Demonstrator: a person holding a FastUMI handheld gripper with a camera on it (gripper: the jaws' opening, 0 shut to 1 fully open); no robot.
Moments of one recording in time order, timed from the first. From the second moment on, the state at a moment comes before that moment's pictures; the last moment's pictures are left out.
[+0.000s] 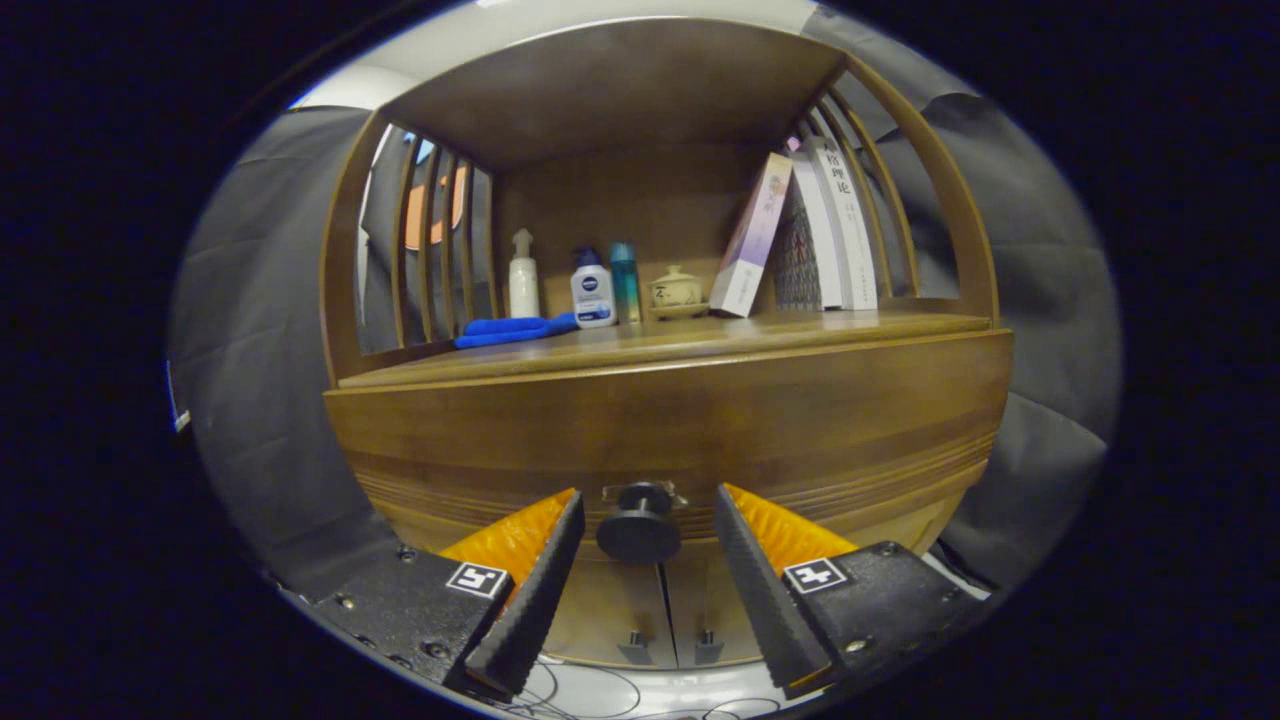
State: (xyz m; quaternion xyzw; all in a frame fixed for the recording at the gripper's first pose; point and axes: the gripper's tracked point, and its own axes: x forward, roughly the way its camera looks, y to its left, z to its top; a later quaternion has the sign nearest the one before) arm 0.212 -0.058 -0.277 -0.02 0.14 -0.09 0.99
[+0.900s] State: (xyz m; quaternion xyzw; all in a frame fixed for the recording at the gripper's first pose) arm 0.195 -0.052 -0.286 -0.02 0.16 -0.11 0.98
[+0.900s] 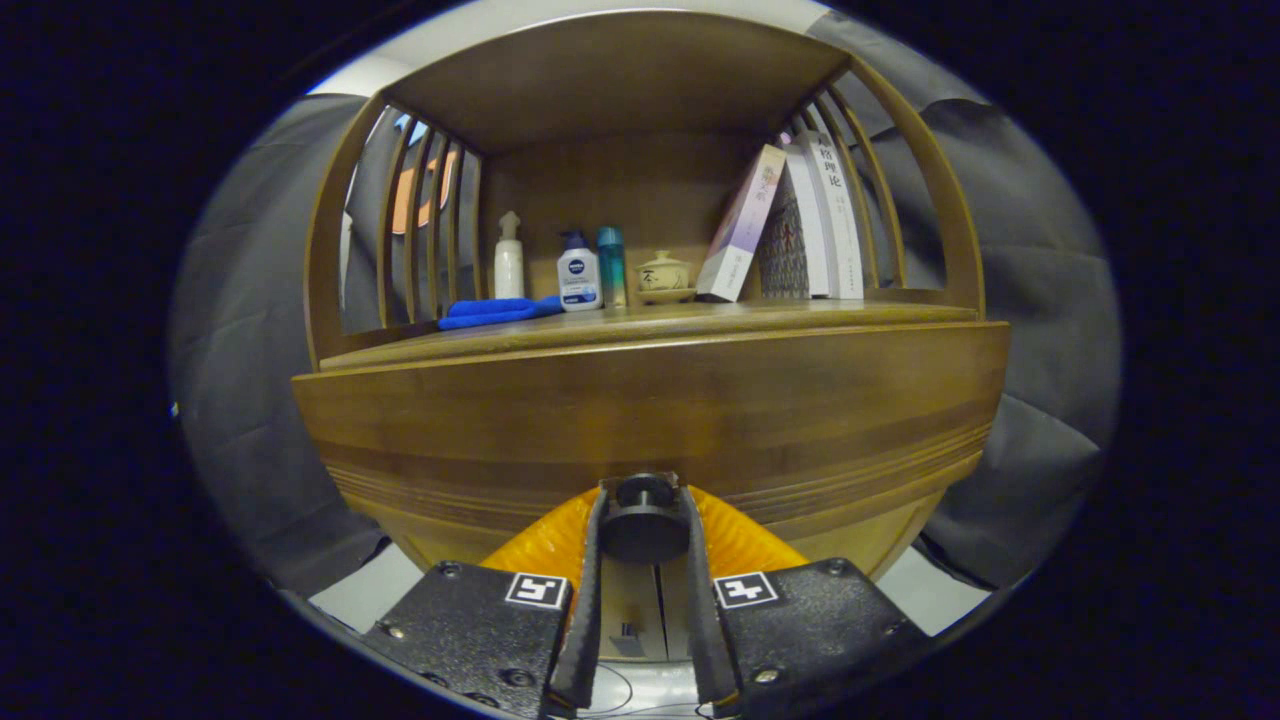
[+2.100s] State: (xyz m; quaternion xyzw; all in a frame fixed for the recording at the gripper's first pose) arm 0.025 -0.020 -0.297 -0.04 0.19 -0.07 0.98
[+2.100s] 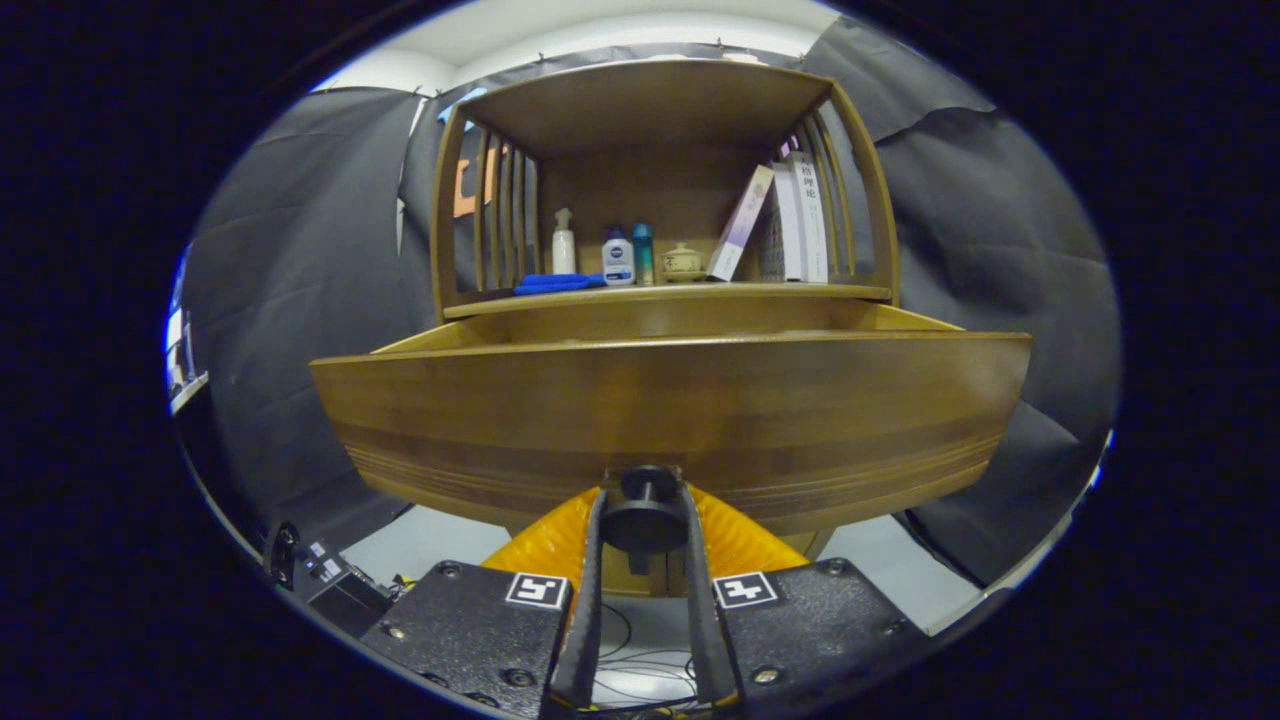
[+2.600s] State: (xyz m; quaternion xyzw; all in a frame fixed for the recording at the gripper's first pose) arm -0.001 -0.021 -0.290 -0.05 0.20 -0.08 0.98
